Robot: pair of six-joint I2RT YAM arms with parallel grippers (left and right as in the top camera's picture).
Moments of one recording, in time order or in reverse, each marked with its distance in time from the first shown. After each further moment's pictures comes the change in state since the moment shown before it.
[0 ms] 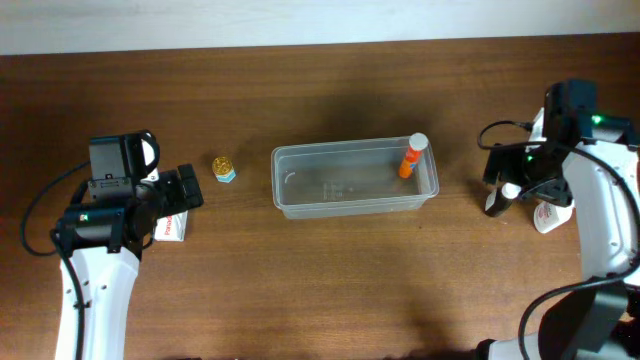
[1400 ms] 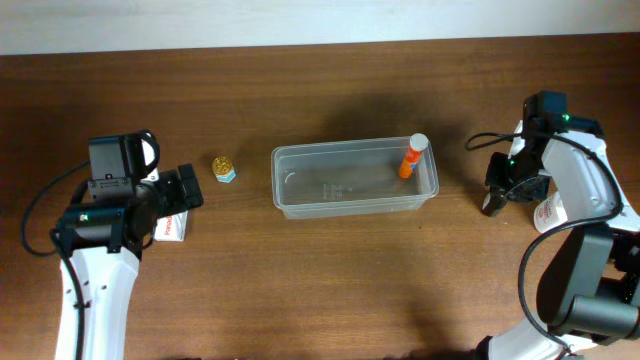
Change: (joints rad) left arm 0.000 0.000 0.000 0.000 0.000 0.000; right arm 0.000 0.174 -0.049 0.107 0.001 -0.018
